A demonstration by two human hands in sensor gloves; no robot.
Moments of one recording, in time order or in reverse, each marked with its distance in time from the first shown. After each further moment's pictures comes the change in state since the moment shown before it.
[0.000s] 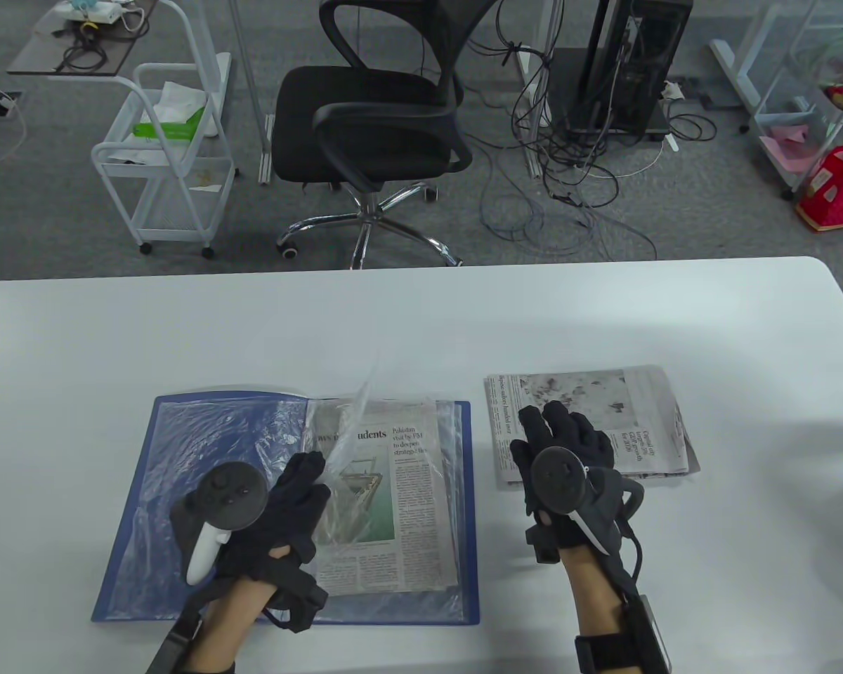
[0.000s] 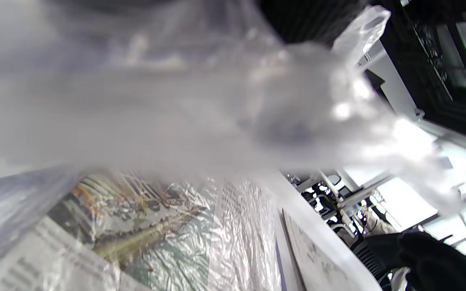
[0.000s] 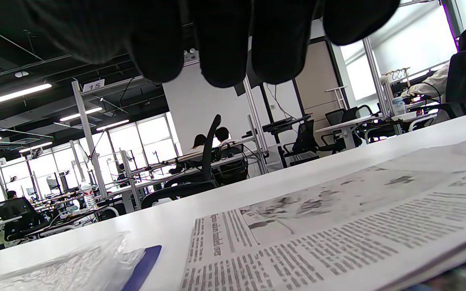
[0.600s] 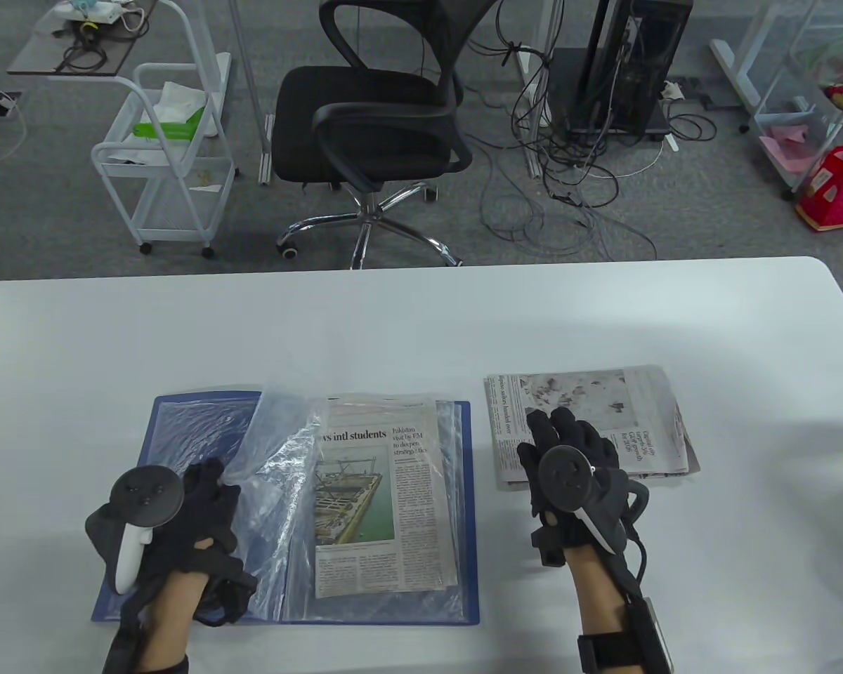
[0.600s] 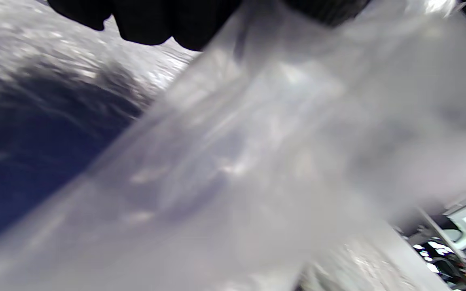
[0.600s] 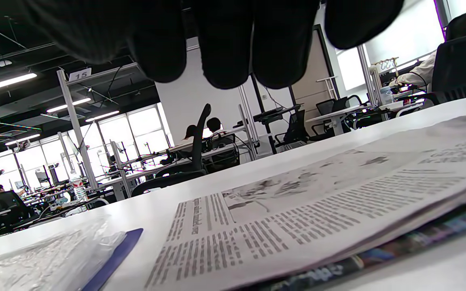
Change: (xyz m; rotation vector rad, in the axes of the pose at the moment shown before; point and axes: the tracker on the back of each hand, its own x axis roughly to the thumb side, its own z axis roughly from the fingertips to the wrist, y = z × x) left_hand -0.082 0.054 0.000 0.140 0.353 -0.094; right_hand -0.014 0.009 -0.002 0.044 0.037 0.006
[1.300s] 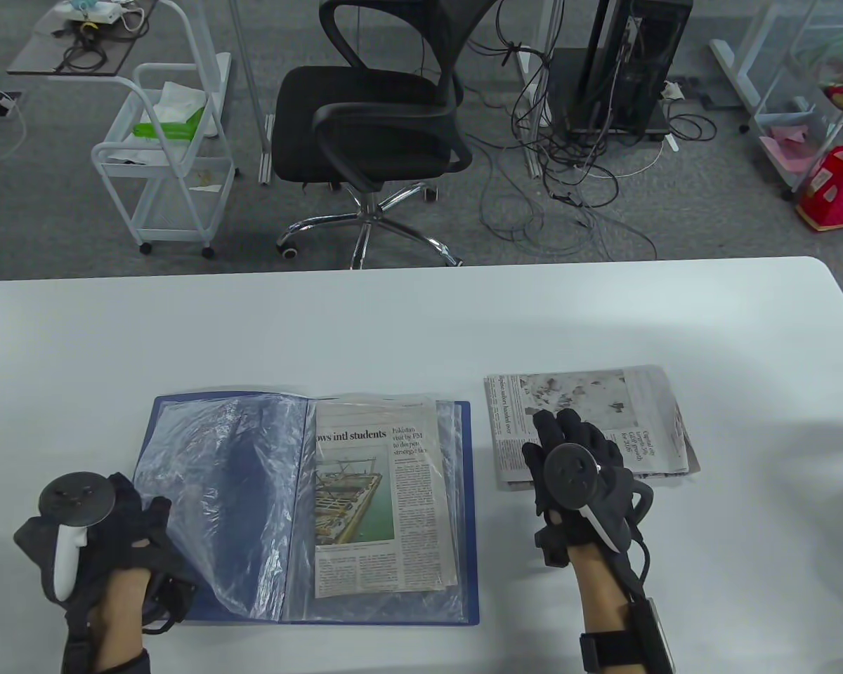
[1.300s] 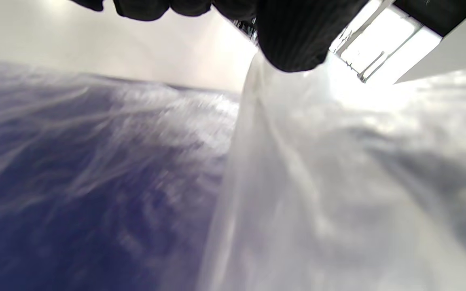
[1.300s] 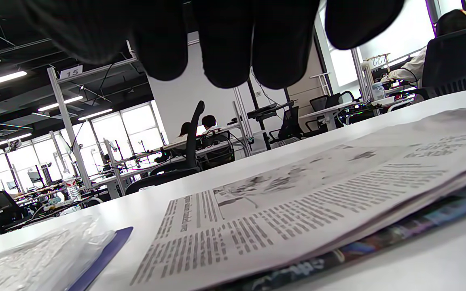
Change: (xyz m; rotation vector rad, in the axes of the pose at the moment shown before) left_hand -0.042 0.051 -0.002 0.118 0.189 0.023; right_hand -0.004 -0.001 -0.001 0.009 0.022 -0.005
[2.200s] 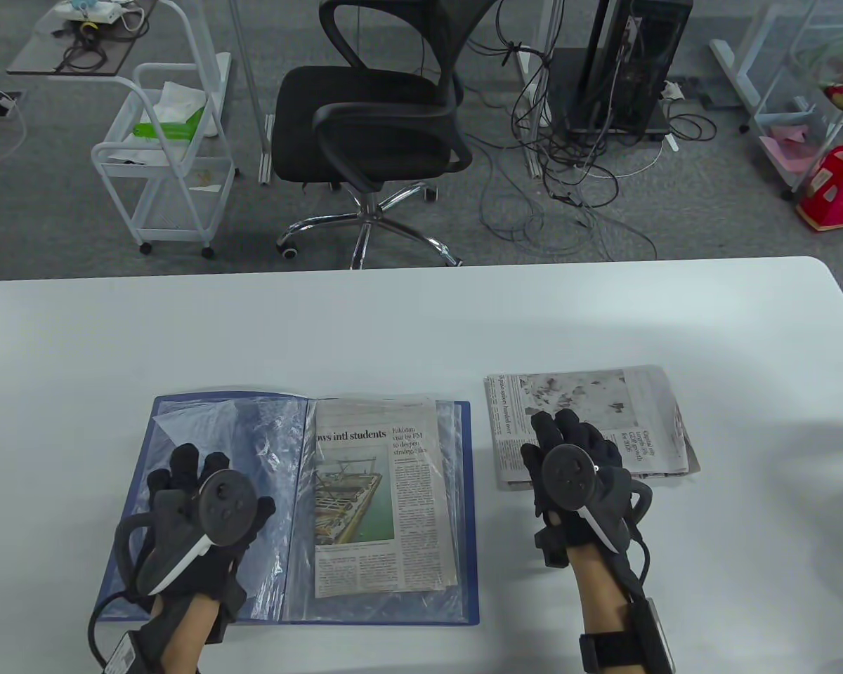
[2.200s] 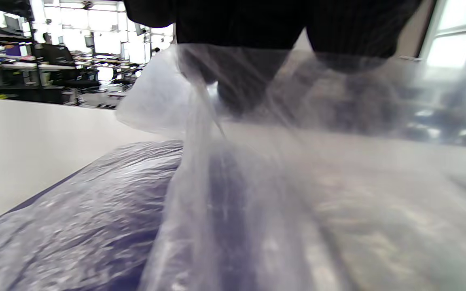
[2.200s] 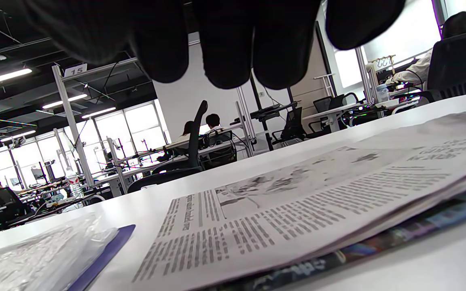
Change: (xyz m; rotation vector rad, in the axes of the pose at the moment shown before) left_hand 0.111 -0.032 0.080 0.022 -0.450 -0.643; right_hand 0.000 0.003 0.000 0.001 -0.014 0.010
